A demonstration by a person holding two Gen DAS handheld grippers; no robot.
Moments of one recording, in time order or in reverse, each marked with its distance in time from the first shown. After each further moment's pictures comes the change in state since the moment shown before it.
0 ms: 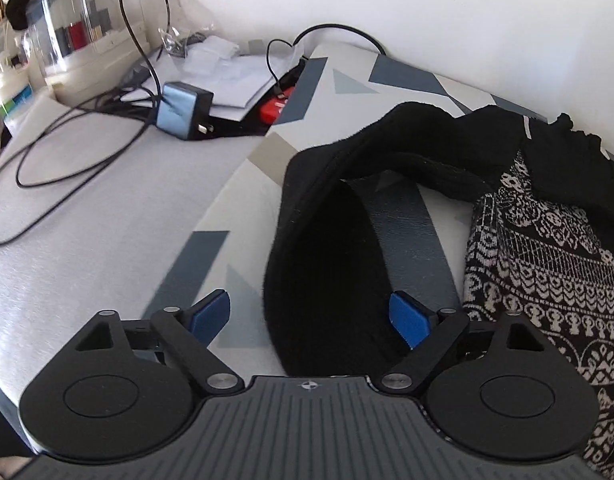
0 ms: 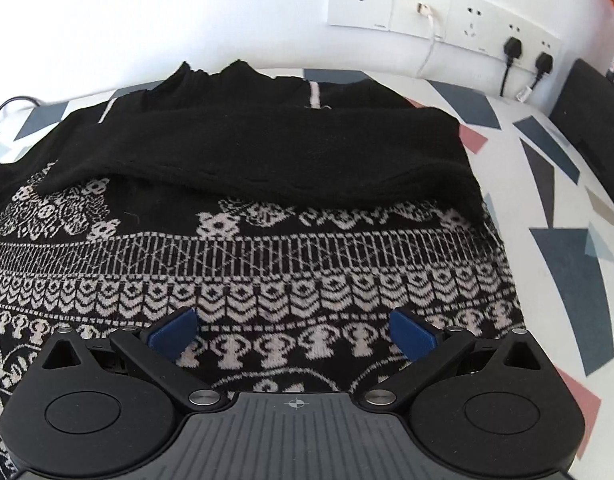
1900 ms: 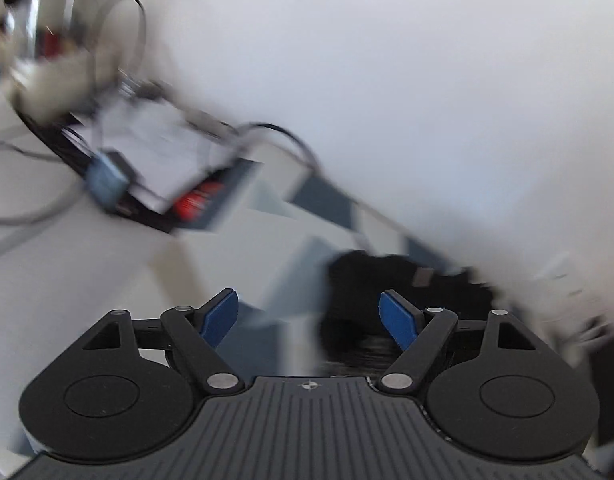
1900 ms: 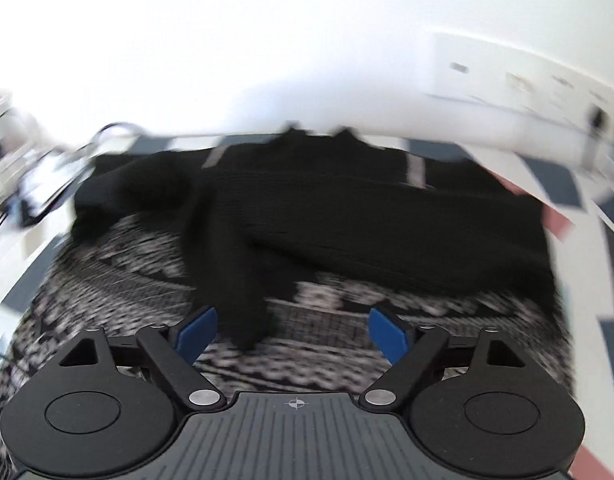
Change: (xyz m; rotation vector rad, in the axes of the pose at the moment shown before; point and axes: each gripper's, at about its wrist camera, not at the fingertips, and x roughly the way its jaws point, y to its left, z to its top) left arm -0.042 -0.029 0.089 -0.162 -0.148 -0.190; right arm -0.016 0.015 0.016 -0.172 -0.154 0.291
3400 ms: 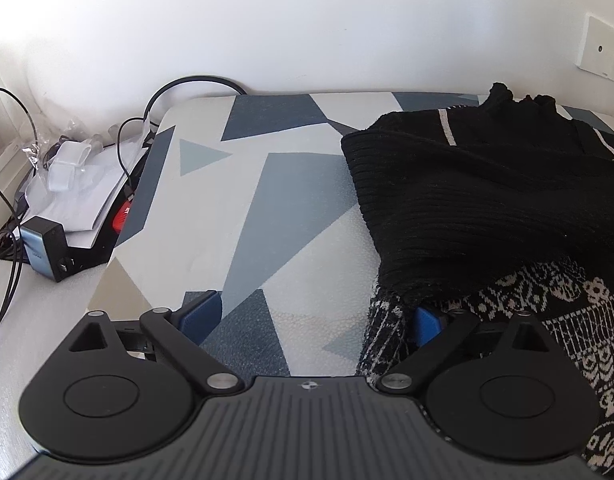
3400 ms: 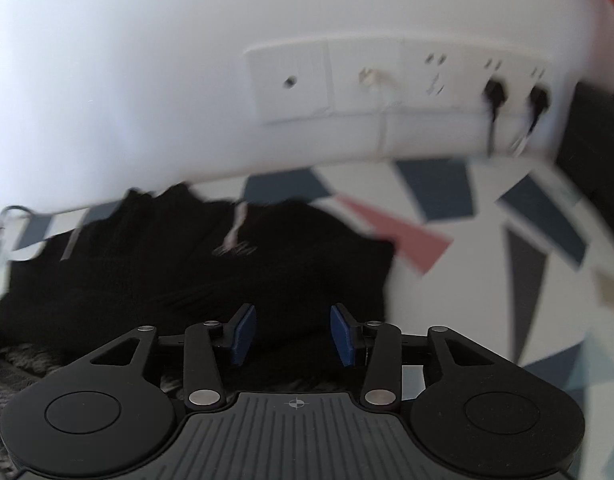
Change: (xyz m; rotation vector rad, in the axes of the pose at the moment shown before) left arm 0.109 -0.070 -0.067 0.473 0.107 0.127; right arm -0.001 -0.146 0.039 0.272 -0.008 -0.112
